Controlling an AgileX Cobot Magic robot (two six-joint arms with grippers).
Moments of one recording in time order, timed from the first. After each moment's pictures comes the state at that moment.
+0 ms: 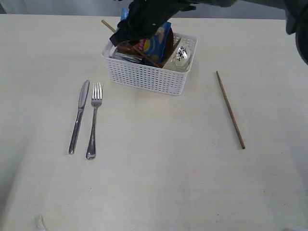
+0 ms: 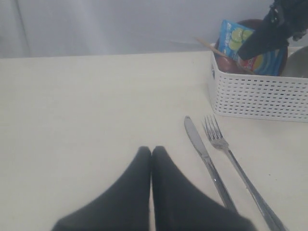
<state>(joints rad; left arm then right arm) -0.20 0.00 0.00 0.04 0.36 -0.08 0.56 2.21 -1.79 0.41 0.59 -0.61</state>
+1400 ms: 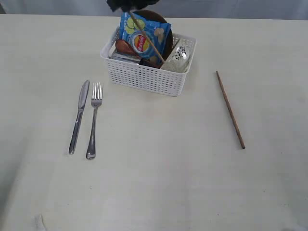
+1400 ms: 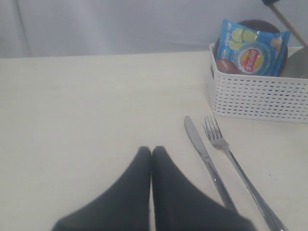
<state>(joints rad) -0.20 0.00 0.00 0.04 0.36 -0.08 0.54 2.04 -1.82 0.42 0.71 -0.56</state>
